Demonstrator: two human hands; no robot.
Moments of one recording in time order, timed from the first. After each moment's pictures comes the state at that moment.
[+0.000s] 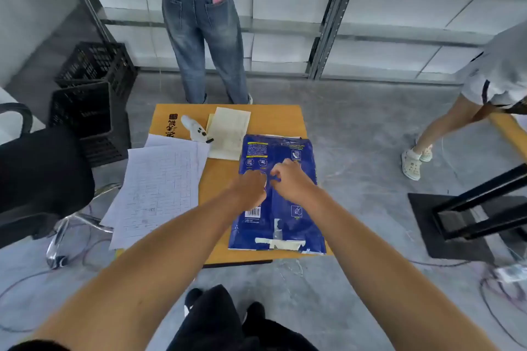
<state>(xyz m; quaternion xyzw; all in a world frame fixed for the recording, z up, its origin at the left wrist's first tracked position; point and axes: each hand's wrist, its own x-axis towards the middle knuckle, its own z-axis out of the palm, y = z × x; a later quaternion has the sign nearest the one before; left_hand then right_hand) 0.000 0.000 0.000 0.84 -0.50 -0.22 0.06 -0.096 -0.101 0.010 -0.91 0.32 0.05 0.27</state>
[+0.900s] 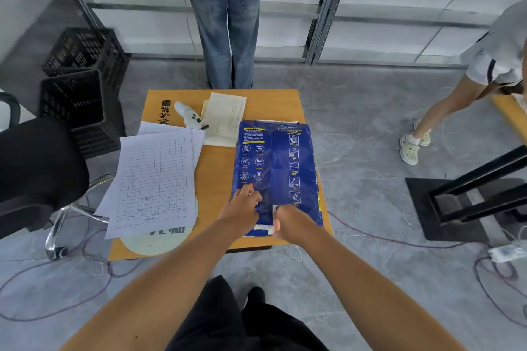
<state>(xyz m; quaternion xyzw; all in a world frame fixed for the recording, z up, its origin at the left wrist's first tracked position) -0.040 0.051 -0.066 0.84 -0.47 -0.25 0.13 -0.159 -0.039 -0.043 -0.88 0.32 0.29 0.20</state>
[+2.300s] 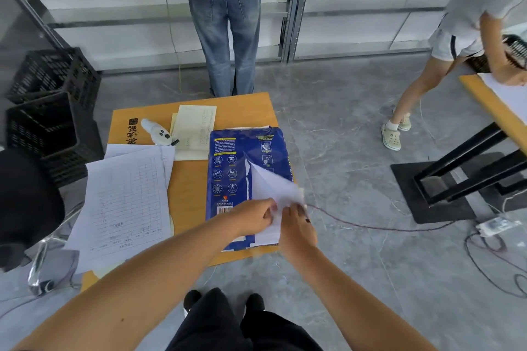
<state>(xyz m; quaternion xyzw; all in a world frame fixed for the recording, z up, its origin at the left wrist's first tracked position) -0.071 -0.019 -0.033 0.72 -0.55 -0.42 0.08 -0.213 -0.057 -0.047 -0.87 0.46 0.13 0.16</state>
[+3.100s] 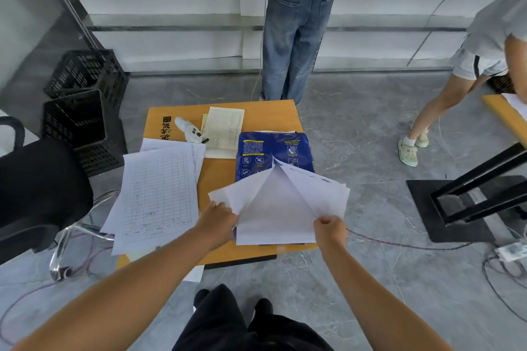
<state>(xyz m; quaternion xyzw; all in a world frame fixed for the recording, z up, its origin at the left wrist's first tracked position) 0.000 0.090 -0.039 0.79 -0.57 -0.19 -0.12 -0.209 -0.059 -0.047 -0.57 0.71 -0.10 0.41</state>
